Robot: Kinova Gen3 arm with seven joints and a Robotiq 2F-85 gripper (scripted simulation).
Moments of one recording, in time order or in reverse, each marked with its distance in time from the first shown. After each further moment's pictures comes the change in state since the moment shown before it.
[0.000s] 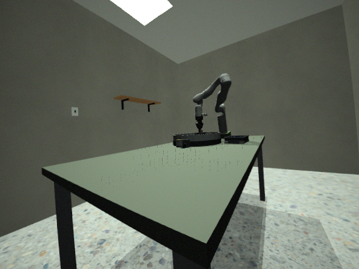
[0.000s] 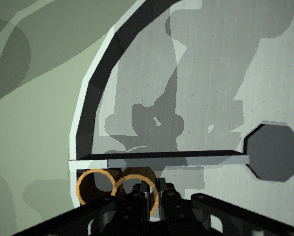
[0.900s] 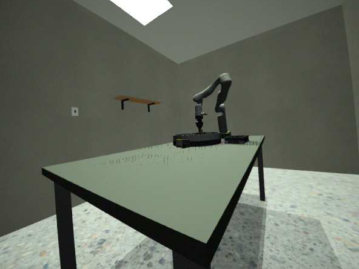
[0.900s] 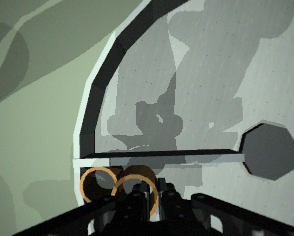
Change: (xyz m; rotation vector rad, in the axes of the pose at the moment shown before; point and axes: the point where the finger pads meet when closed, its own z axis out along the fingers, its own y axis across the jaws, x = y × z) arm 0.000 0.000 -0.008 0.000 0.000 0.000
